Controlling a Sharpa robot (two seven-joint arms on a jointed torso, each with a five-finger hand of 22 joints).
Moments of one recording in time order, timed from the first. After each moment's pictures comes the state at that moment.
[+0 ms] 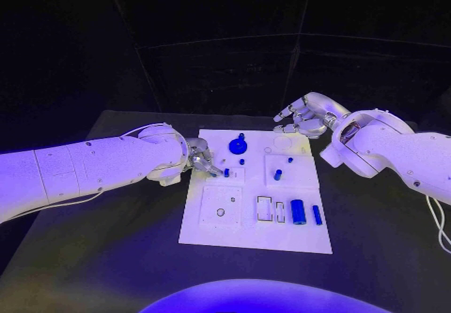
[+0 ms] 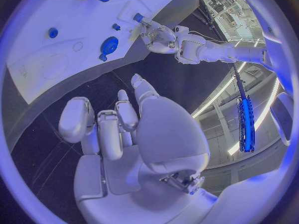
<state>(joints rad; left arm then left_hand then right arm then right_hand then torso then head) 1.26 -0.78 -0.14 1.46 -1.07 0.02 -0.52 1.03 -0.08 0.24 0.22 0.17 1.01 0.02 0.60 0.52 1.34 -0.04 1.09 0.96 1.47 -0.09 1.57 1.31 0.05 1.47 0.02 1.42 1.31 1.28 -0.73 -0.03 1.44 -1.02 -0.30 -0.01 1.37 -0.01 0.02 0.03 0.25 0.94 0.16 0.11 0.07 1.33 0.07 1.24 1.25 1.47 0.00 1.48 1.31 0.09 1.35 0.10 1.34 1.09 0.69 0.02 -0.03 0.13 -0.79</state>
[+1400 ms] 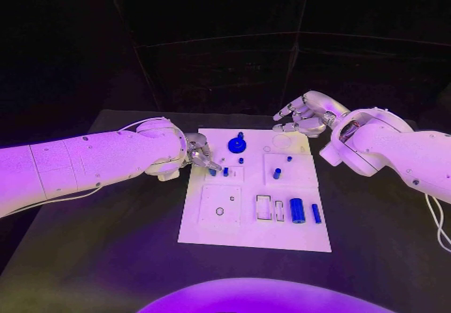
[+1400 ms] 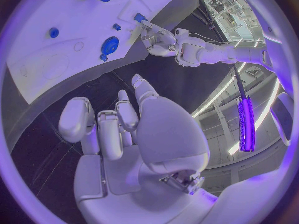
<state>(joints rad) 1.28 -0.78 -0.14 1.46 -1.07 0.04 -0.52 1.03 -0.08 0.22 0.22 0.17 1.01 0.02 0.60 0.52 1.34 -0.05 1.10 0.96 1.47 -0.09 1.57 1.31 0.05 1.47 0.02 1.42 1.31 1.28 -0.73 -0.03 1.44 -1.02 -0.30 -0.01 1.37 -0.01 0.02 0.04 0.25 0.94 0.16 0.12 0.07 1.33 0.07 1.24 1.25 1.47 0.00 1.48 1.31 0.09 1.35 0.10 1.33 1.09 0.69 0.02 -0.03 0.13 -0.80</state>
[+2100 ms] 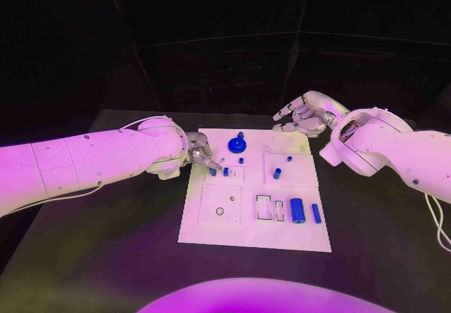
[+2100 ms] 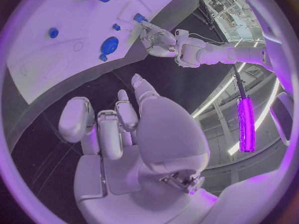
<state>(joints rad) 1.29 -0.77 -0.14 1.45 -1.08 0.05 -0.52 1.05 -0.06 0.22 0.23 0.17 1.01 0.02 0.60 0.51 1.34 -0.05 1.10 0.96 1.47 -0.09 1.57 1.31 0.05 1.47 0.02 1.42 1.31 1.28 -0.73 -0.03 1.44 -1.02 -0.30 -0.01 1.37 -0.01 0.02 0.04 0.25 0.94 0.16 0.12 0.07 1.33 0.07 1.24 1.25 1.47 0.00 1.48 1.31 0.09 1.35 0.10 1.33 1.09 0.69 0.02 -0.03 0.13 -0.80</state>
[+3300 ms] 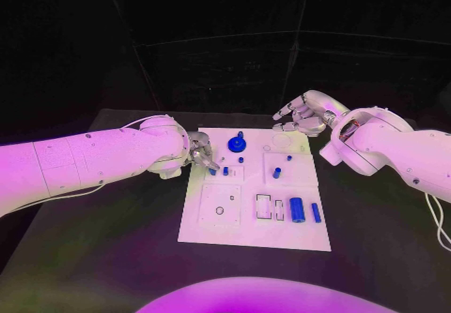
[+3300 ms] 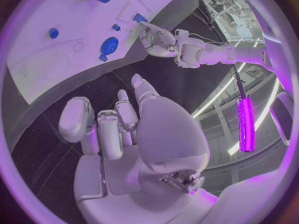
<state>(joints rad) 1.29 -0.76 -0.14 1.45 -1.08 0.06 -0.52 1.27 -0.05 0.33 0.12 0.18 0.99 0.02 0.61 0.48 1.34 -0.05 1.08 0.95 1.47 -0.10 1.57 1.31 0.05 1.47 0.01 1.41 1.31 1.28 -0.73 -0.03 1.44 -1.02 -0.30 -0.02 1.37 -0.01 0.02 0.04 0.25 0.94 0.16 0.12 0.07 1.33 0.07 1.24 1.25 1.47 0.00 1.48 1.31 0.09 1.35 0.10 1.33 1.09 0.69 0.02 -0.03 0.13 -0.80</state>
